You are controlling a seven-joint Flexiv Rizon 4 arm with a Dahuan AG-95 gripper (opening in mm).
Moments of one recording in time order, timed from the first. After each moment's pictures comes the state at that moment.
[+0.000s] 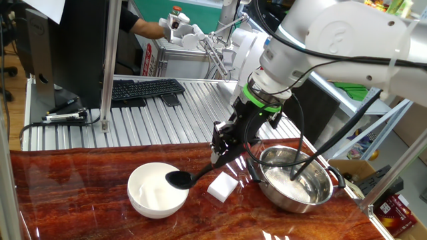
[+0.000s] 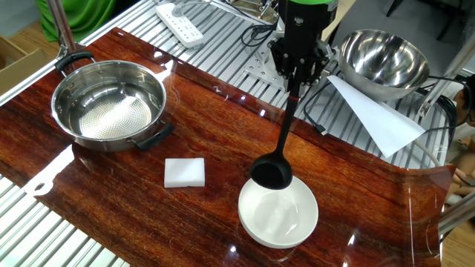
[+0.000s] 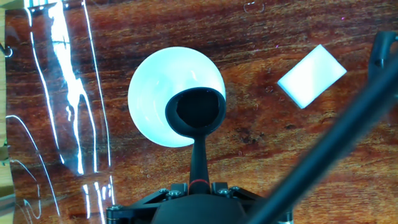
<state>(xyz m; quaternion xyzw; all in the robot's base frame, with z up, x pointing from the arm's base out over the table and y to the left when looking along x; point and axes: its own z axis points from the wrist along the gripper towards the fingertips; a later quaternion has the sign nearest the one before) 0.417 0.136 0.303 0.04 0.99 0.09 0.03</state>
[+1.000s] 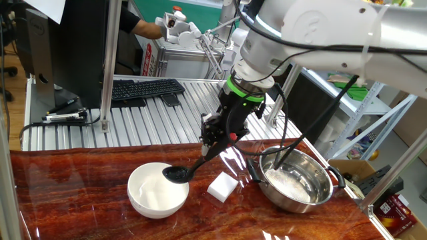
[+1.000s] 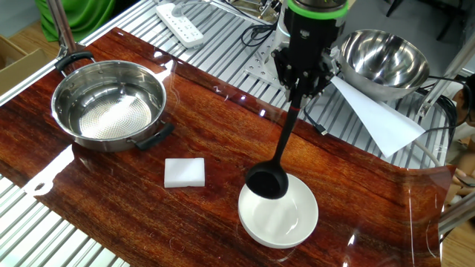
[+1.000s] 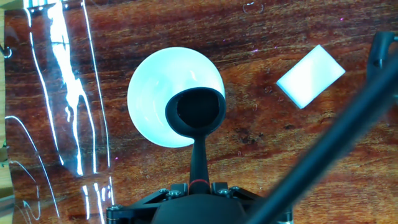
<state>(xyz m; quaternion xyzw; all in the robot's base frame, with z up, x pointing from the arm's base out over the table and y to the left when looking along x) 0.445 0.154 0.303 0.06 1.00 0.06 0.02</state>
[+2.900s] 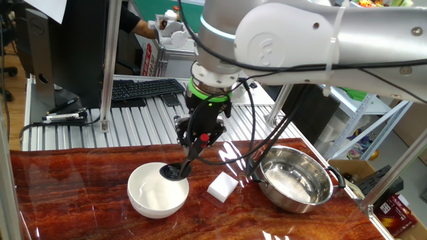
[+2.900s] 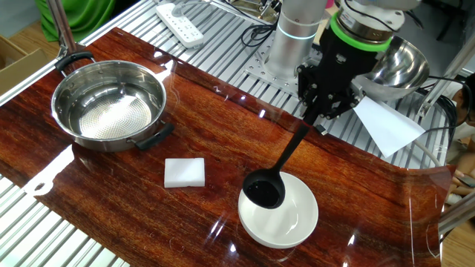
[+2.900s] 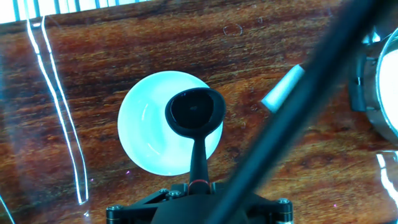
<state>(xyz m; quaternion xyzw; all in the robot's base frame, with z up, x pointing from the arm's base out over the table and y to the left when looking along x) 0.457 0.193 0.294 0.08 1.00 -0.04 0.04</state>
